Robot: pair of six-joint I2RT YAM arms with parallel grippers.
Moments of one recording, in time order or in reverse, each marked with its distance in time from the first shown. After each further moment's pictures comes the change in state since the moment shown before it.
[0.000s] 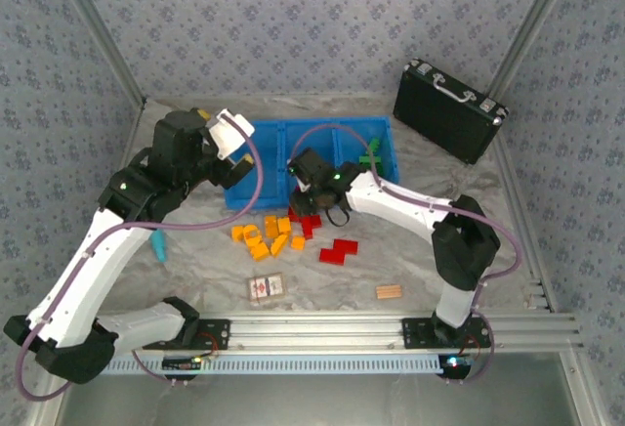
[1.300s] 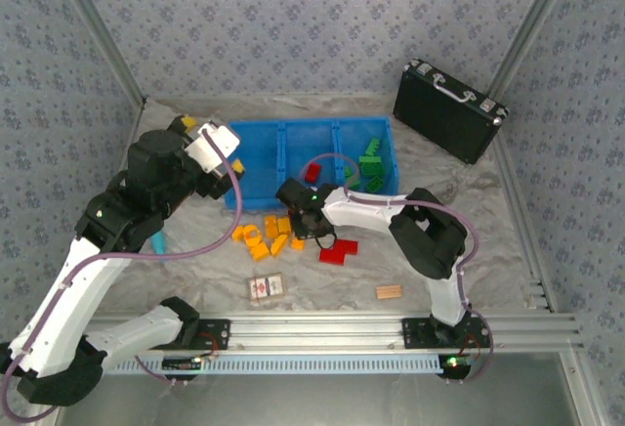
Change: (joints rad) left arm -0.021 -0.138 -0.071 0.031 -0.016 0.021; right arm 0.060 0.188 -0.048 0.019 0.051 0.379
